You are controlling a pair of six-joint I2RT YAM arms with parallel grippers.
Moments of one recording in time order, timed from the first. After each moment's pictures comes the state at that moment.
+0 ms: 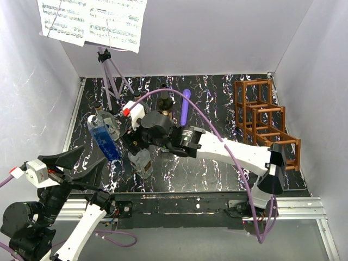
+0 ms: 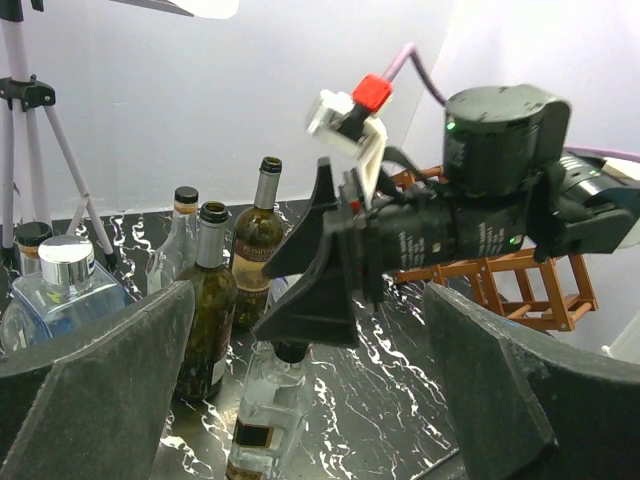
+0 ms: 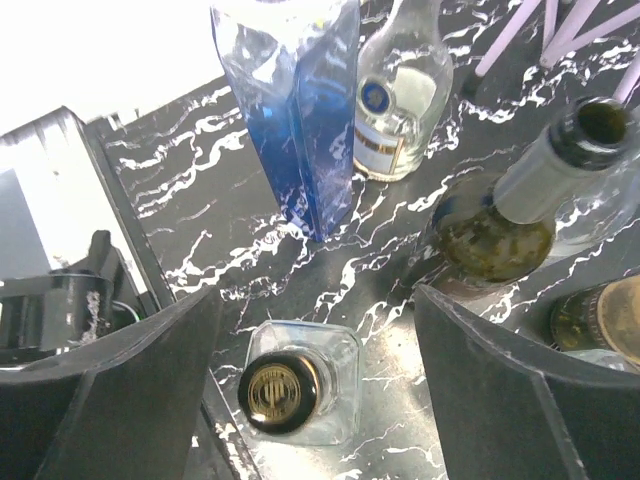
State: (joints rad) left arm -0.43 0.14 1.13 -0.71 0.05 -0.26; right arm 1.27 1.71 1.66 -0.33 0.15 0.13
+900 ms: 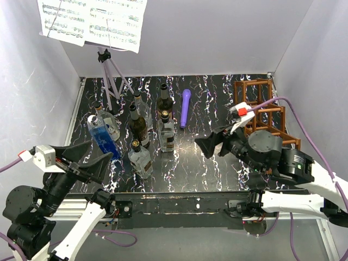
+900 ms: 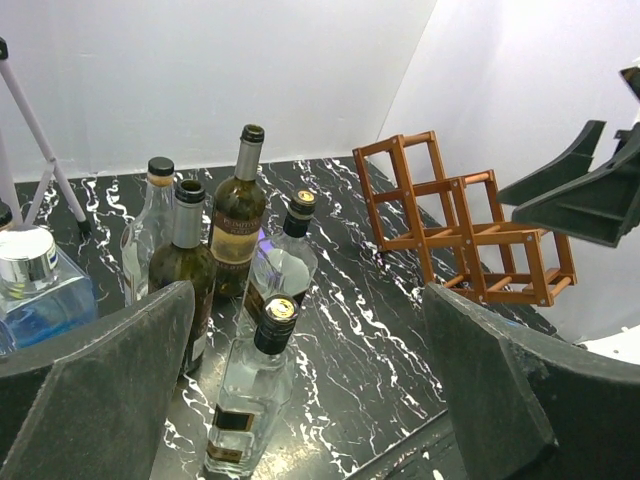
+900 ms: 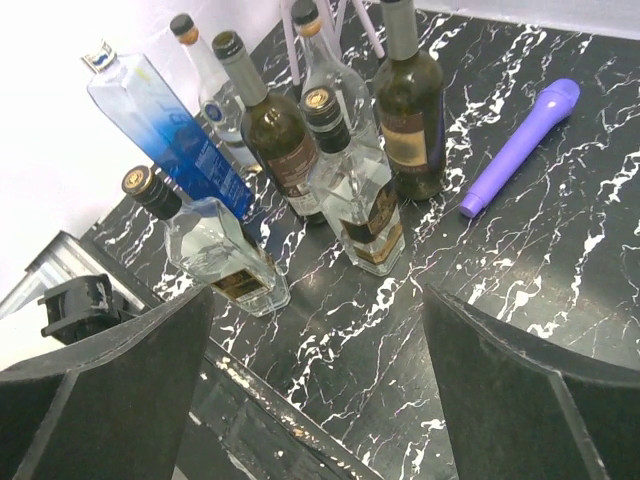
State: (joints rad) left arm -0.43 0.27 1.21 -0.76 0.10 -0.29; right arm 1.28 0.82 1.21 -0.61 0.50 0.42
